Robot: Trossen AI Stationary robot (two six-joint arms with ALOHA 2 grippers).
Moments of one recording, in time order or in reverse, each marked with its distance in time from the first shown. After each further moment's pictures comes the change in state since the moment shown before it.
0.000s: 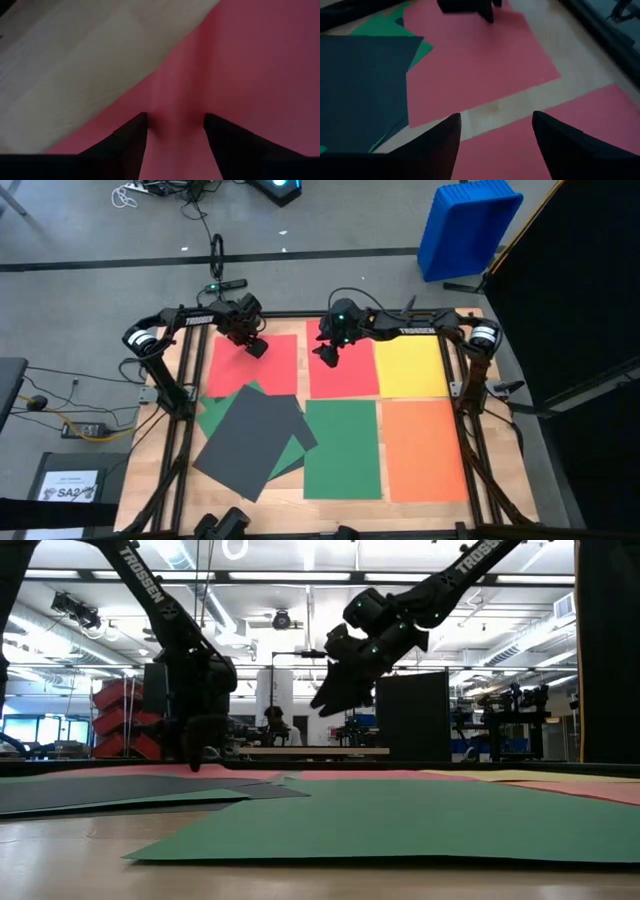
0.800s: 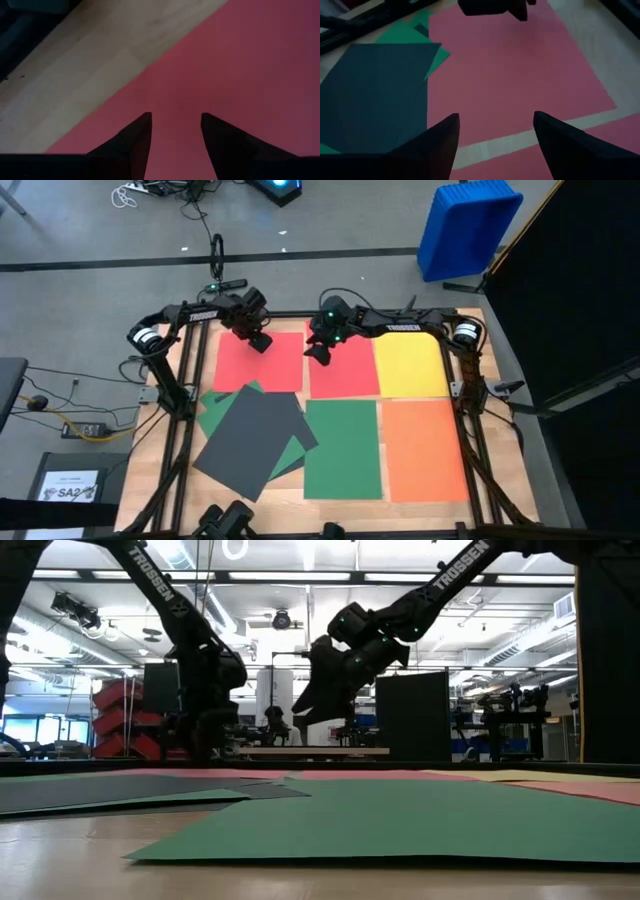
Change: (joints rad) left arm -0.001 0.007 0.110 -0.055 -0.004 0.036; right arm -0.020 0.142 0.135 -0.002 -0.149 0.029
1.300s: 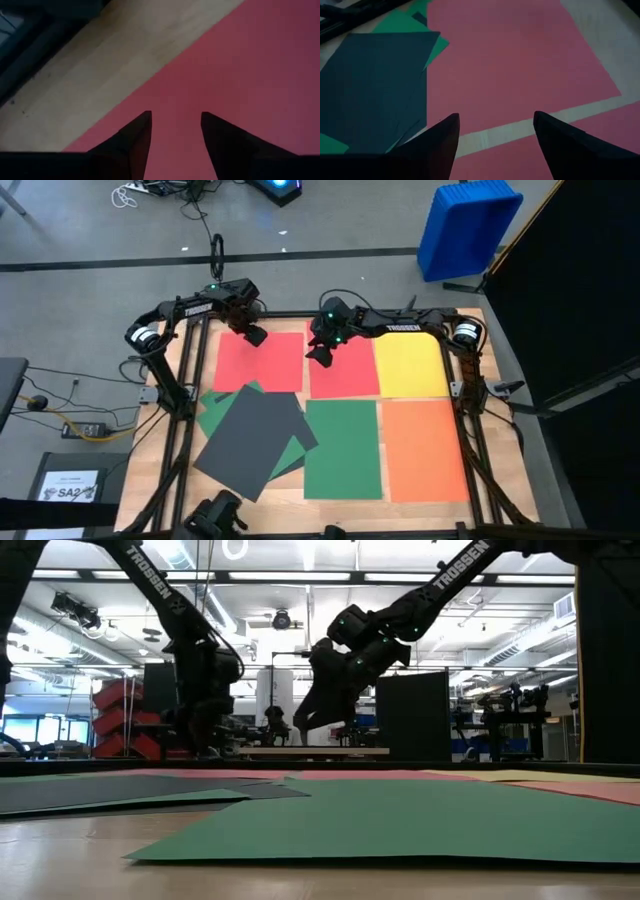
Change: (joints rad) left arm 0.085 -0.004 0.060 -0.090 0.064 0.083; right arm 0.007 0.000 0.000 -0.048 0.001 -0.014
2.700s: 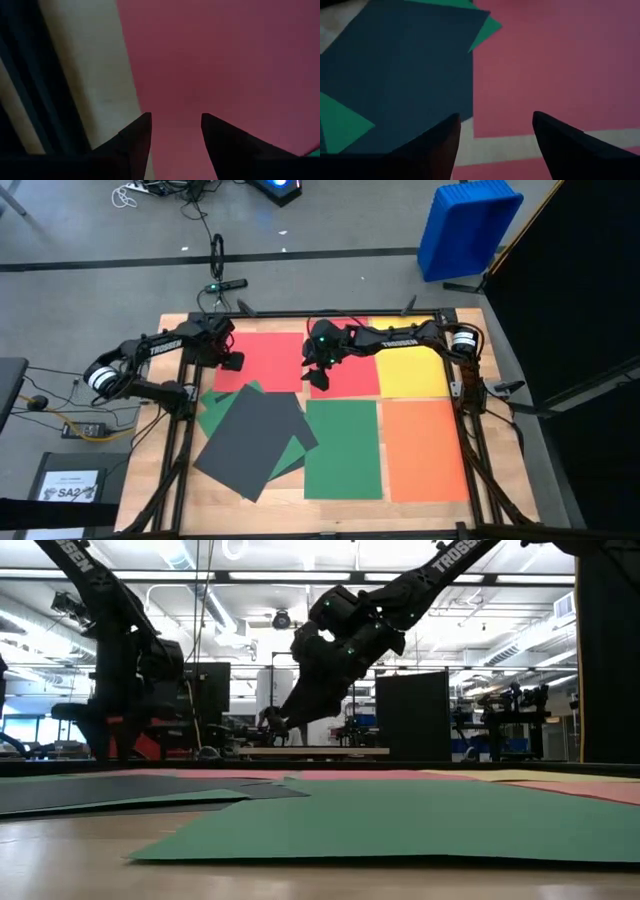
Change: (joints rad) left arm -0.023 -0.452 -0.500 -0.041 -0.060 -0.531; right arm 0.157 0.001 -0.001 -0.014 0.080 -0.056
